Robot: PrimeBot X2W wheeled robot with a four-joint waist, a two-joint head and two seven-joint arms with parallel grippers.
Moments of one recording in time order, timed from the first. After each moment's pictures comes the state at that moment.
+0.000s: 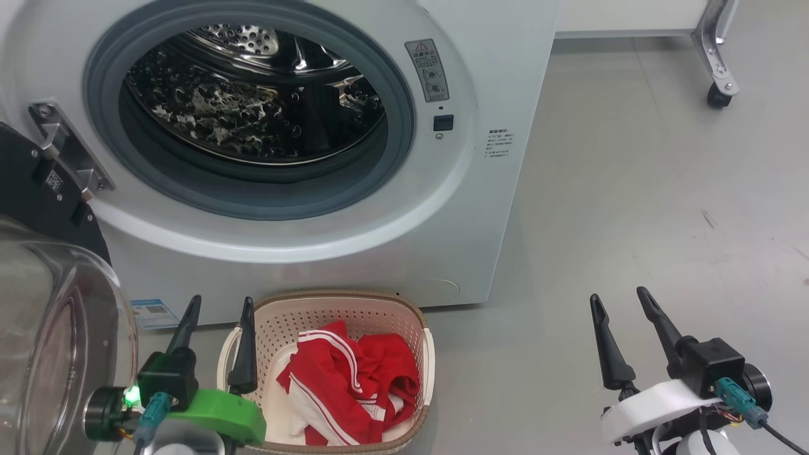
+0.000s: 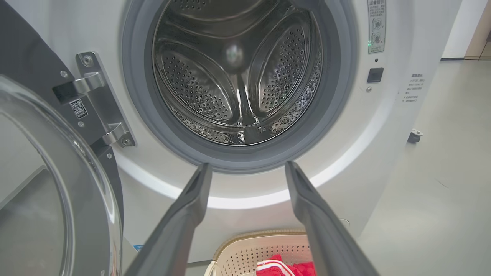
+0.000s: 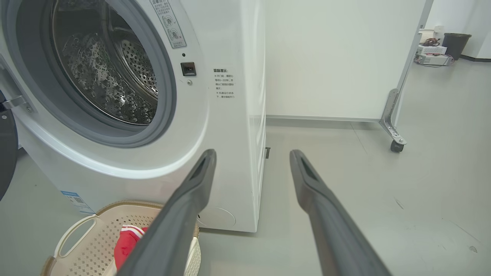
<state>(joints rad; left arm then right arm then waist) -0.09 0.08 -0.21 0.27 -0.29 0.07 -0.26 0.02 -0.09 0.16 0.18 0.25 0.04 -0.25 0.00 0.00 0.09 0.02</state>
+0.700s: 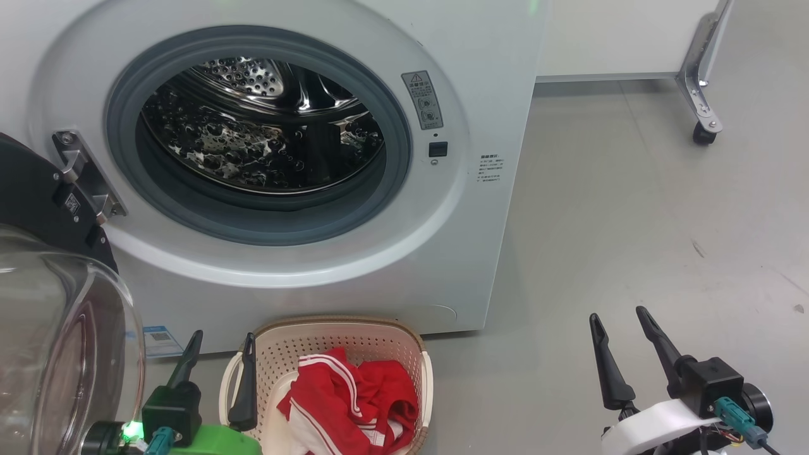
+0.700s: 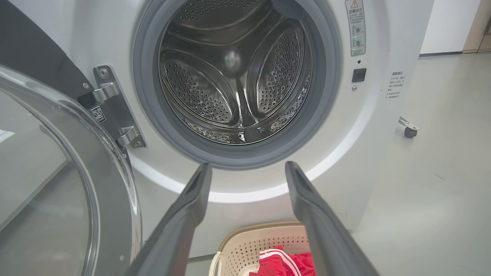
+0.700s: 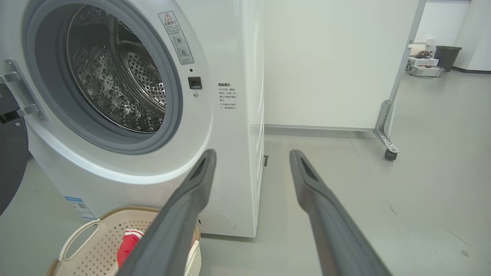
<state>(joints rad) 0.04 0.10 -0.22 0.16 -0.26 0.09 -0.20 0.08 -0.09 0.17 0.15 0.25 0.03 -0.24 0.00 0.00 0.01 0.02</state>
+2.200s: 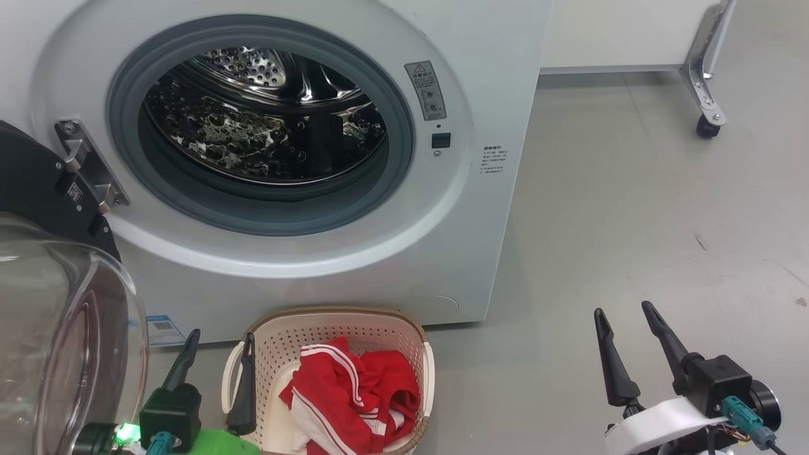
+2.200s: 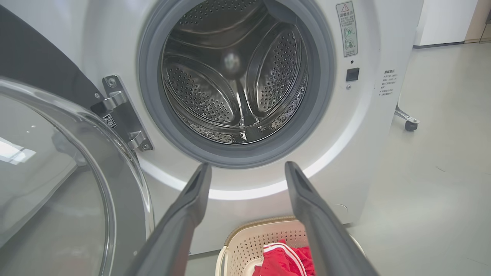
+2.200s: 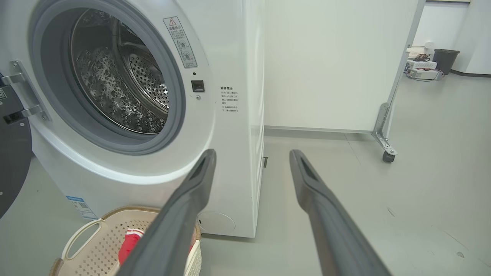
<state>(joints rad) 0.11 0.11 -0.21 -0.01 -0.21 0.11 -0.10 0.11 -0.10 0.17 0.08 0.25 0.01 -0.21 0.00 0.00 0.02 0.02</state>
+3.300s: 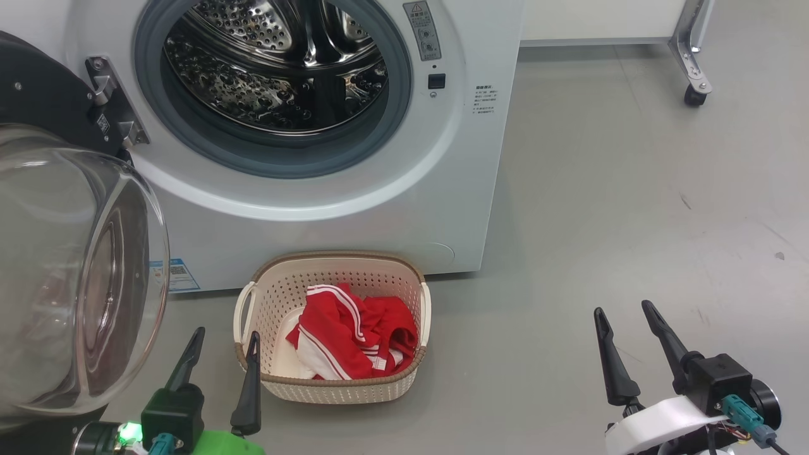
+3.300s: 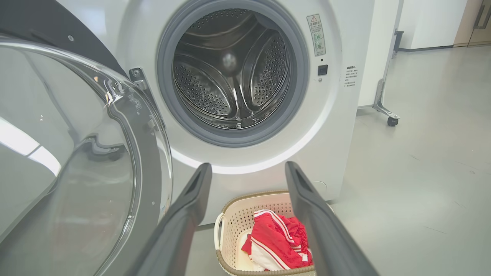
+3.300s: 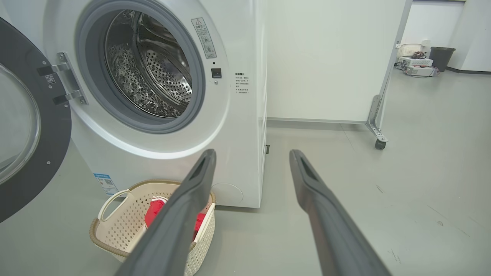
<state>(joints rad) 0.12 0.10 -0.21 -0.06 -0.21 0.11 -0.08 0.11 -0.10 0.17 0.07 0.25 0.01 -0.20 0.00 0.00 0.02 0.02</state>
